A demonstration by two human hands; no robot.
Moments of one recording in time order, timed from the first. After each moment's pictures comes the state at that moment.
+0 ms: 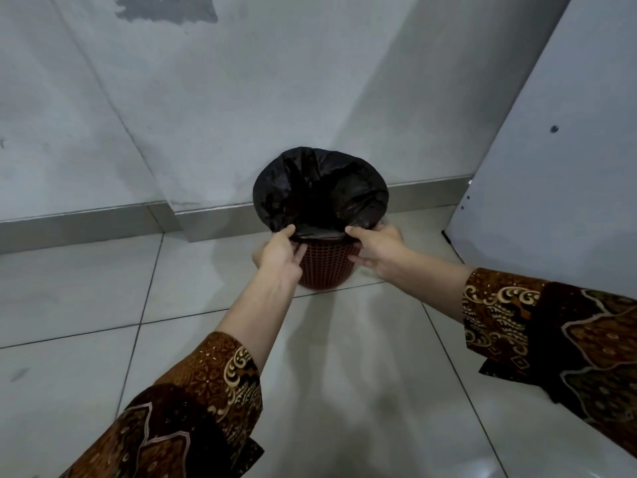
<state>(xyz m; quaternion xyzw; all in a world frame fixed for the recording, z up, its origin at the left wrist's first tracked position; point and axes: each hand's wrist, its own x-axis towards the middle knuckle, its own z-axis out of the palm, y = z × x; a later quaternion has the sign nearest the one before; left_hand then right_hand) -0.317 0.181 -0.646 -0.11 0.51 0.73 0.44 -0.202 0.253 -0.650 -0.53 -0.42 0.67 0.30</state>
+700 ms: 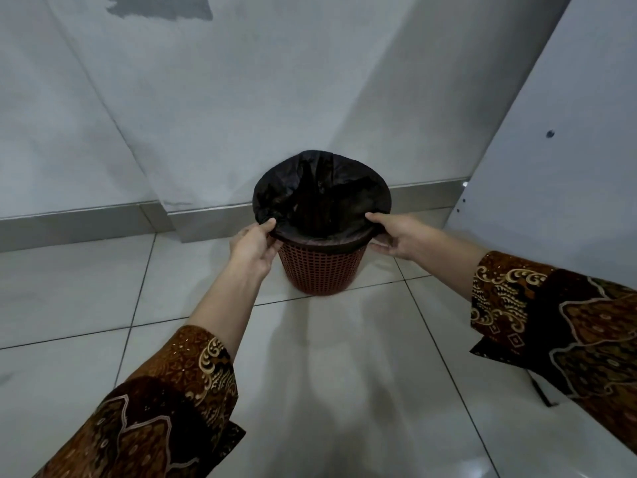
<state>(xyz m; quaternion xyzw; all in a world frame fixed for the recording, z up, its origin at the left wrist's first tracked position) -0.362 0.181 -0.658 -0.02 0.53 0.73 0.43 -0.180 0.295 -0.630 -0.57 -0.40 0.68 0.23</state>
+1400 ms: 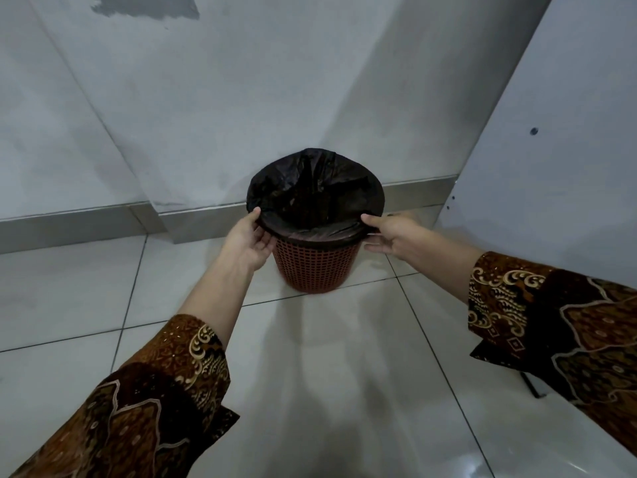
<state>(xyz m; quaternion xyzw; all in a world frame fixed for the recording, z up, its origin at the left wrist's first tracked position) -0.356 0.181 -0.637 -0.05 0.52 0.69 0.50 -0.174 0.293 -0.633 -0.57 -0.42 0.65 0.26</state>
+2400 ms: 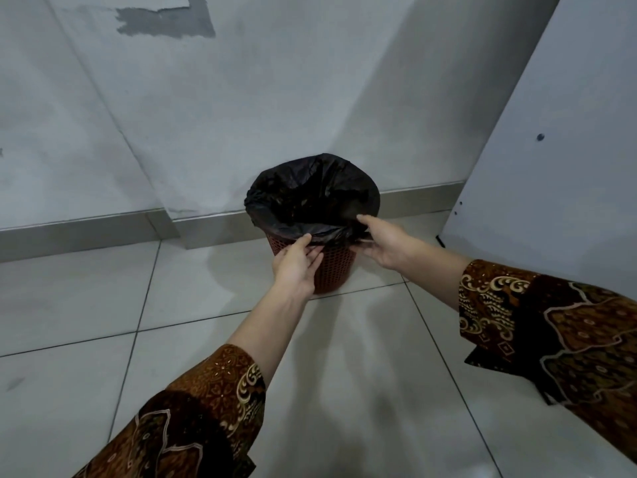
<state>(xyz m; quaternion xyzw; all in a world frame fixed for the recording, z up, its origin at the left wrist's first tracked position) -0.293 0.183 -0.656 -0.05 0.49 0.73 0.48 -0.198 0.280 -0.640 -0.51 -0.37 0.72 0.29</state>
